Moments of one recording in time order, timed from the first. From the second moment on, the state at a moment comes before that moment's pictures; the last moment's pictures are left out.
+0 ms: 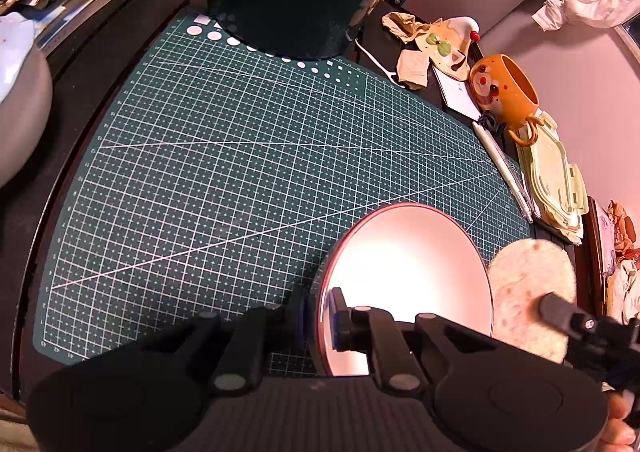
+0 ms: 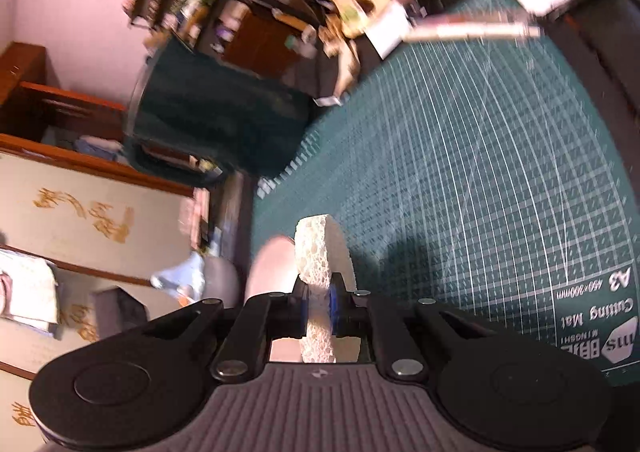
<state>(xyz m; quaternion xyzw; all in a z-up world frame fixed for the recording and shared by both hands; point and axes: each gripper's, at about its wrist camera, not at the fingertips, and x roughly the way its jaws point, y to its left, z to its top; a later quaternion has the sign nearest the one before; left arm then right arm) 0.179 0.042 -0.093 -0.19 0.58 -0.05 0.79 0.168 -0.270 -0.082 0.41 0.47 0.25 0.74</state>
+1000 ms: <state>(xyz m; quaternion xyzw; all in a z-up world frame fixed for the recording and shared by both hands) 0.179 0.043 -0.094 -0.19 0.58 -0.05 0.79 0.177 -0.255 -0.109 0.40 0.51 0.24 0.72</state>
